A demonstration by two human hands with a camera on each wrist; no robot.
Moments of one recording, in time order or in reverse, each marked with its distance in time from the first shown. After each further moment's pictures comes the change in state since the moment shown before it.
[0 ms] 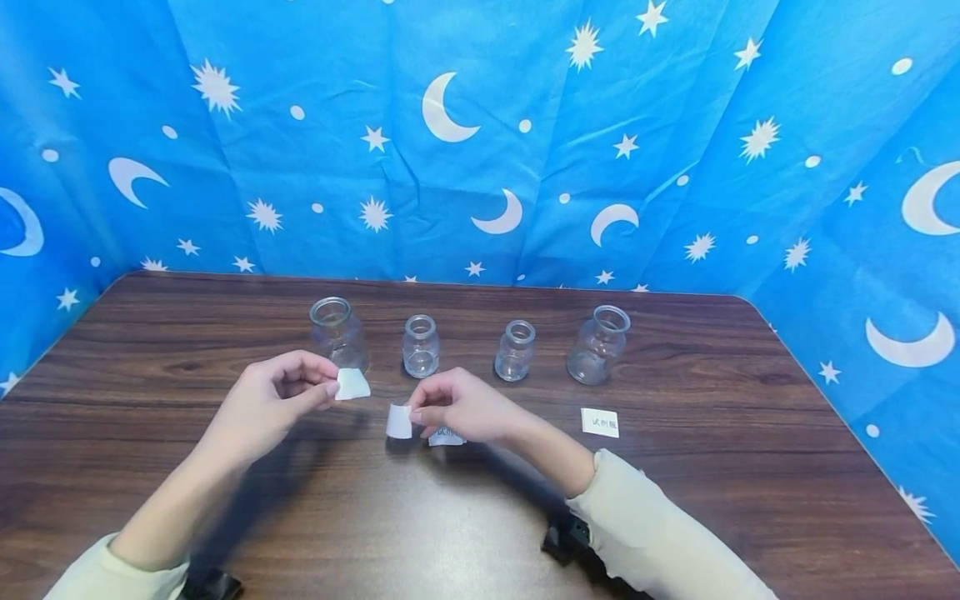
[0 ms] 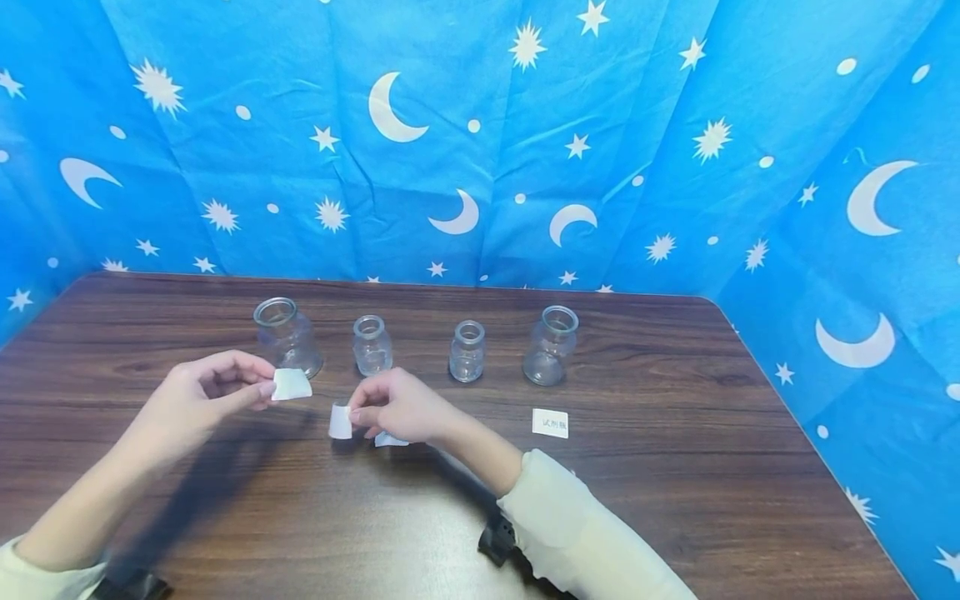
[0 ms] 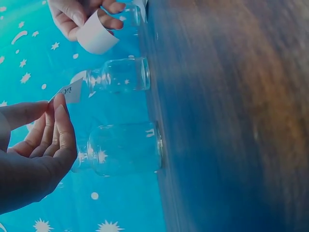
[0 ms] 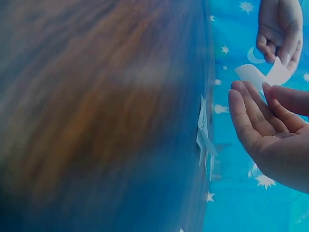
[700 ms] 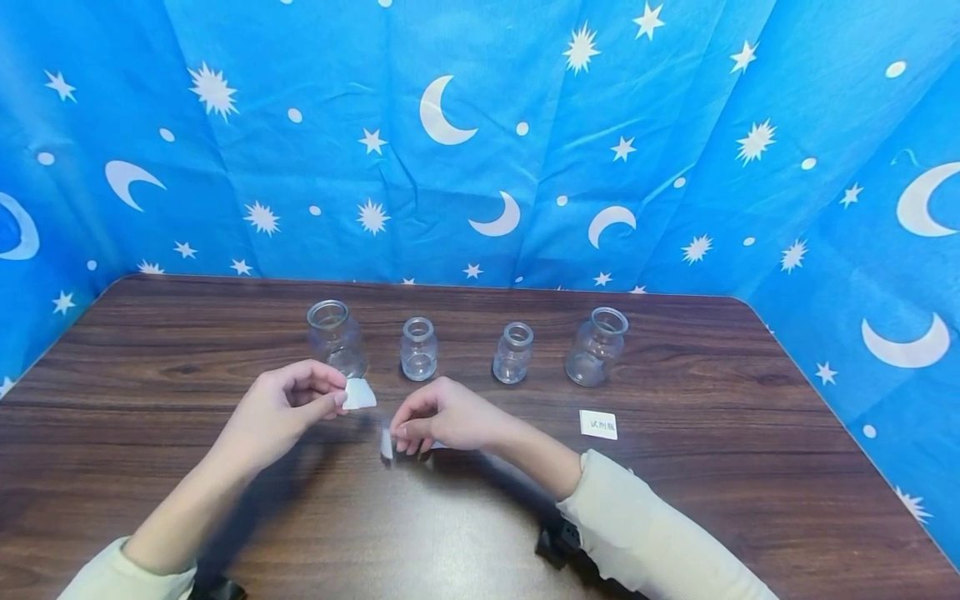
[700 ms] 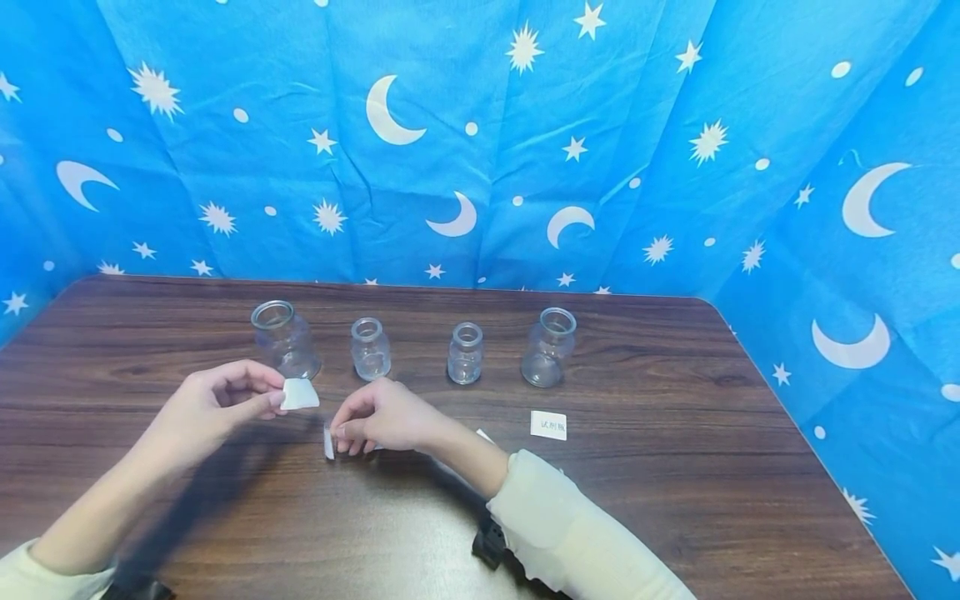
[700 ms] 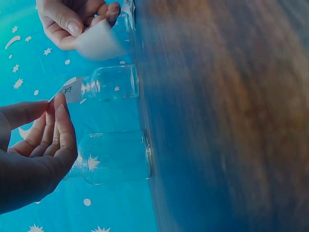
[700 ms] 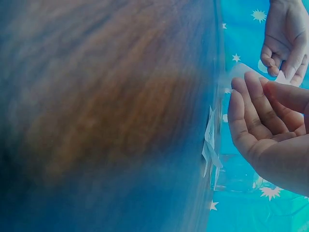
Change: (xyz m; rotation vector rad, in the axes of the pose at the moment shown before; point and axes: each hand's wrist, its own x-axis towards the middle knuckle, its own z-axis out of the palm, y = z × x) left_hand 0.003 -0.010 0.009 -0.017 -0.023 0.027; right_hand 0.008 0.002 0.010 -0.034 -0.076 0.059
